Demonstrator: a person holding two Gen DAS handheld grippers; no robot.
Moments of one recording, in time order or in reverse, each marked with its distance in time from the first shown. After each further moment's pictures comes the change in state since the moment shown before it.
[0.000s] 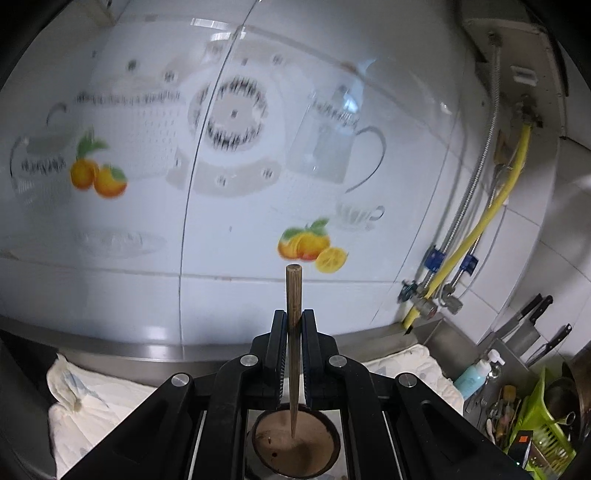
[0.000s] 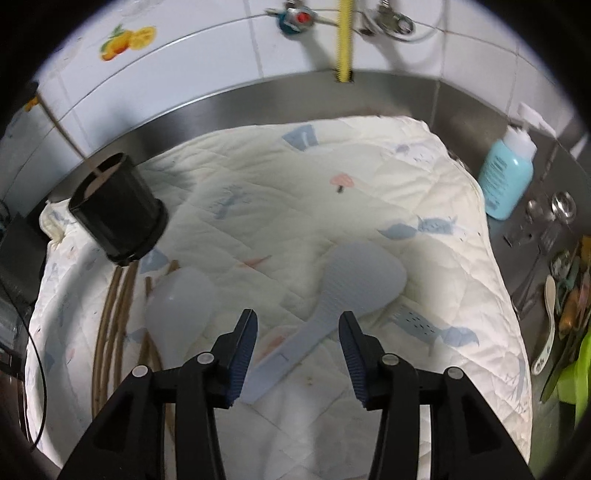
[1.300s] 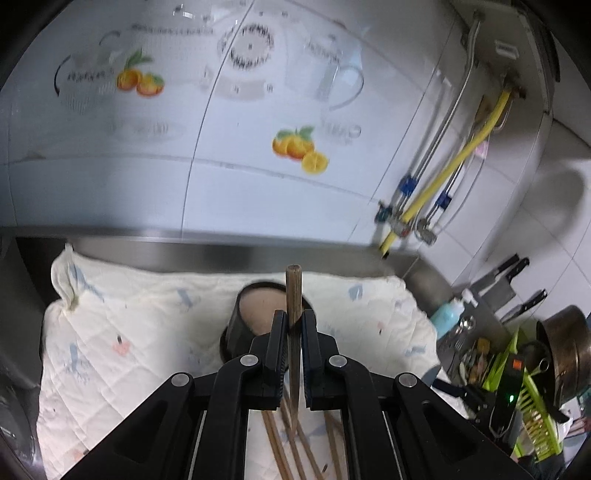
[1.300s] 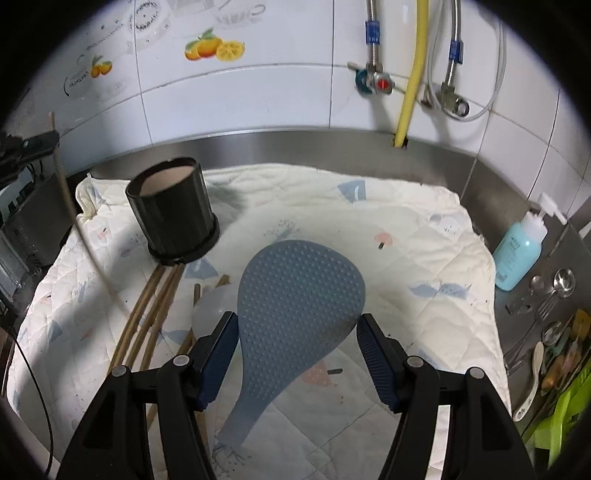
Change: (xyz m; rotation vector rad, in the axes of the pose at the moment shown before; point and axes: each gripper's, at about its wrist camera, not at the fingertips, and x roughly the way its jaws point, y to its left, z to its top) left arm -0.084 -0.010 -0.090 -0.057 0.162 -0.062; right arm -0.041 0.050 0.000 -0.239 -0.178 0.039
